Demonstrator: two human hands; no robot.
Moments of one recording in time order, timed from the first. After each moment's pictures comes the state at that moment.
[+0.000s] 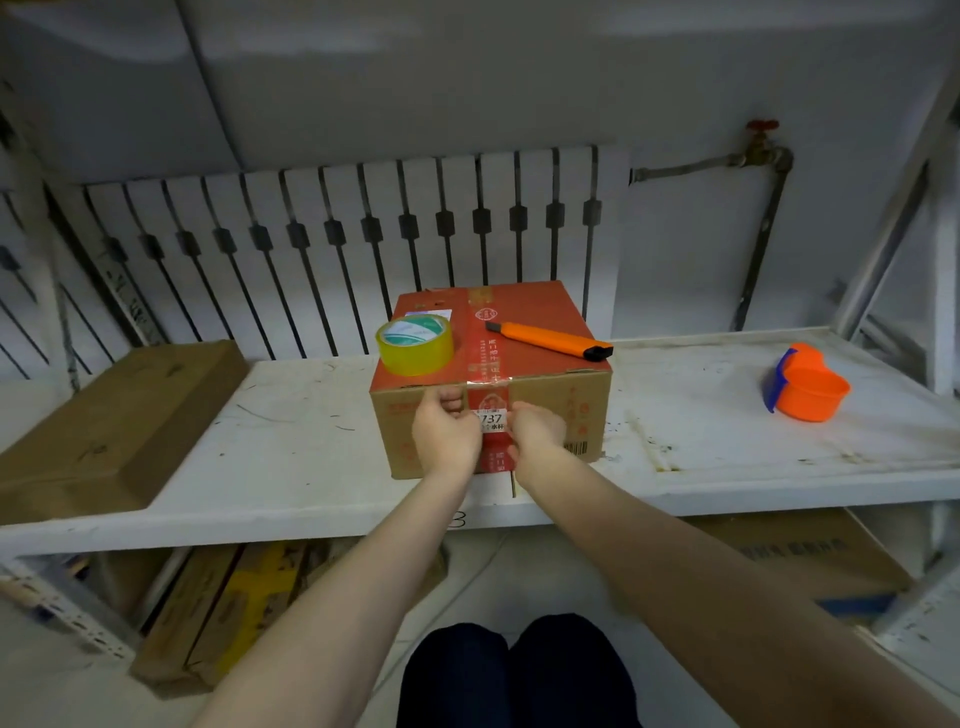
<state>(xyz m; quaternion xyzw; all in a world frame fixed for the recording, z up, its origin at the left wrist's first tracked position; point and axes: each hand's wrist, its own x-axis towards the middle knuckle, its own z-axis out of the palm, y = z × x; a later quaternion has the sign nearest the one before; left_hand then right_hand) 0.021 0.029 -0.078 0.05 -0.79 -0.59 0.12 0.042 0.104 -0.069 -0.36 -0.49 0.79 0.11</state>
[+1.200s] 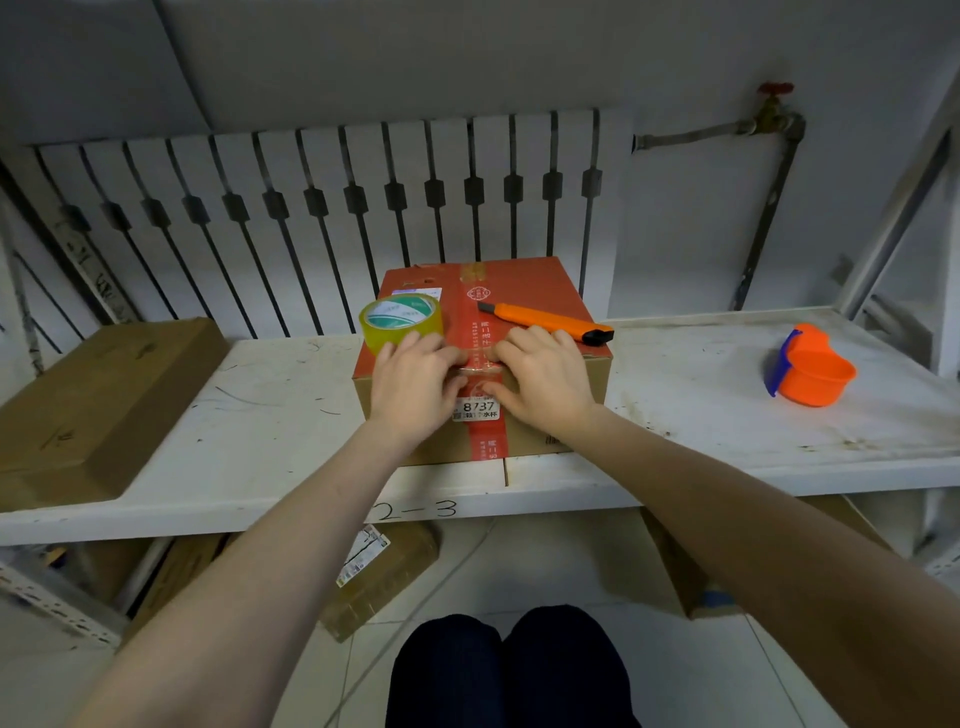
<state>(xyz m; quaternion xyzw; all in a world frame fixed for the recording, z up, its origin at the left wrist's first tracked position) -0.022 -0.004 -0.059 -0.27 -0.92 -0.09 0.26 0.012 0.166 -0.074 0.10 -0.92 0.01 0.38</state>
